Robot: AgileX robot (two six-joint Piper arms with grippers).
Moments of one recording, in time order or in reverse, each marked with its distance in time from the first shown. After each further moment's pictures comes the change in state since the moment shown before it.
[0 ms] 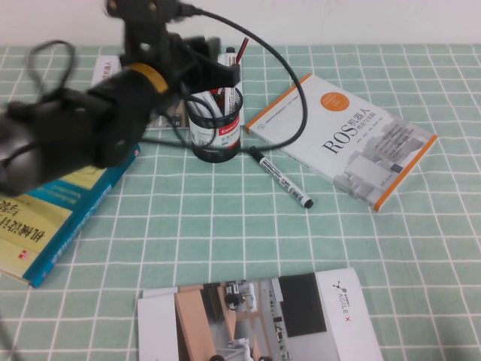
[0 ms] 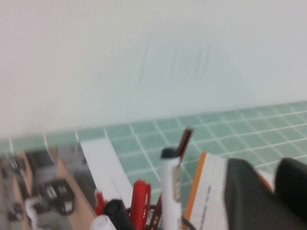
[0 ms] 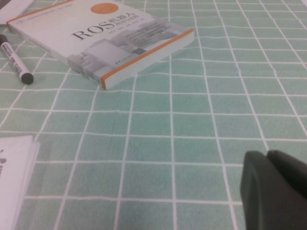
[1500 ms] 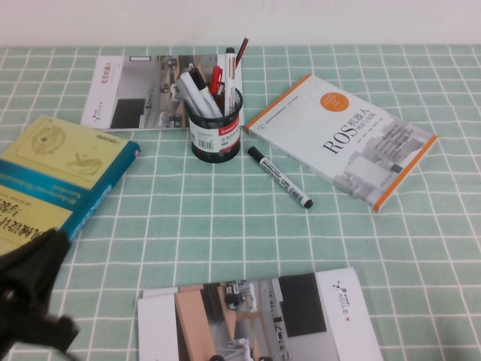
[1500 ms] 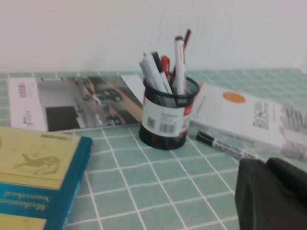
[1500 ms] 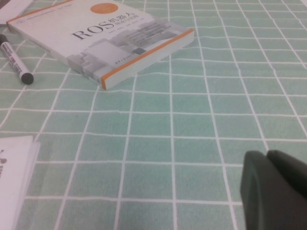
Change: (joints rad) right arm 0.000 0.000 0.000 0.000 0.000 0.000; left arm 0.041 -1.107 1.067 -0.031 -0.021 0.035
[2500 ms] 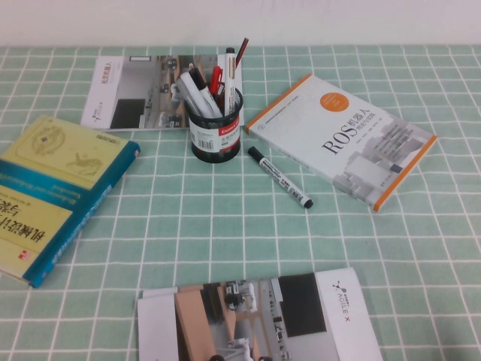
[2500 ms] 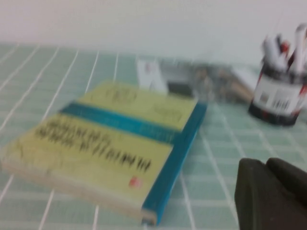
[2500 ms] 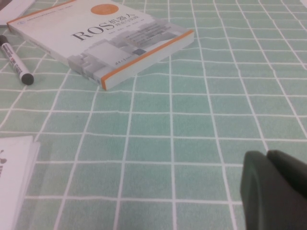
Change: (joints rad) right arm 0.000 0.000 0.000 0.000 0.000 0.000; left arm 0.369 -0.635 0.178 -0.237 0.470 0.245
